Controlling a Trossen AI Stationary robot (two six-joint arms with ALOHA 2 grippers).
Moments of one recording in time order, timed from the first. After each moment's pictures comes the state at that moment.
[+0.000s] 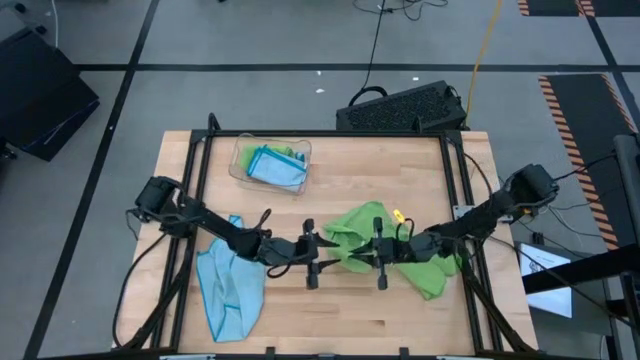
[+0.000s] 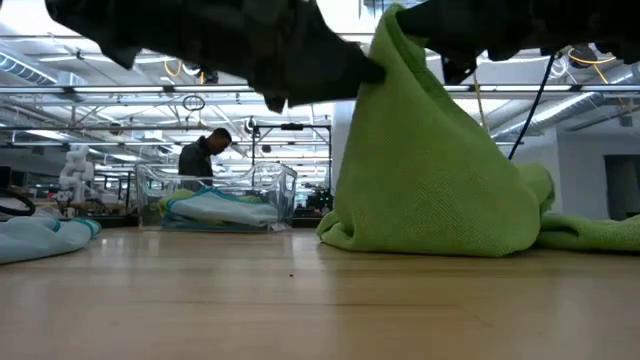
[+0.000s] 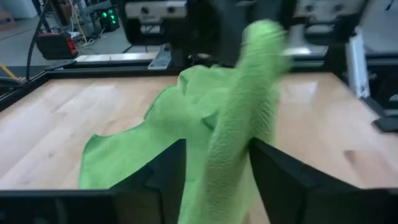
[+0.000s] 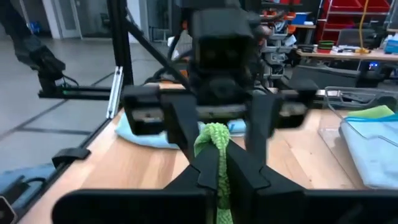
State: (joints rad) left arm -0.34 1.82 0.87 0.71 -0.38 -0.05; right arm 0.46 1.49 0.48 0.92 0.42 0.02
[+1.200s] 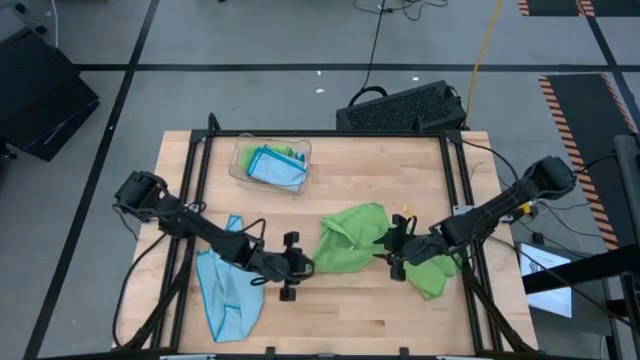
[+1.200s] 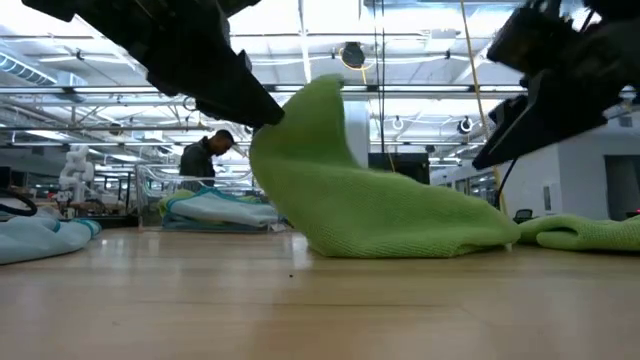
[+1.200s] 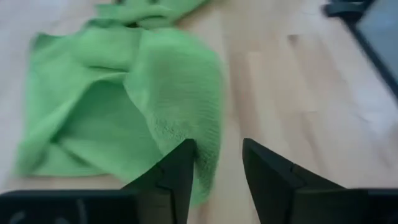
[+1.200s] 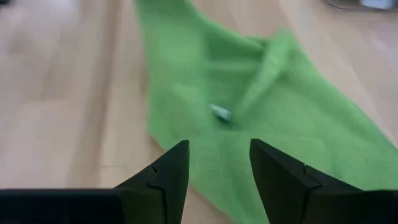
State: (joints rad) left arm -0.44 1.66 0.89 0.11 -0.29 -0.23; right arm 0.45 1.24 0.47 -0.01 0.42 0.41
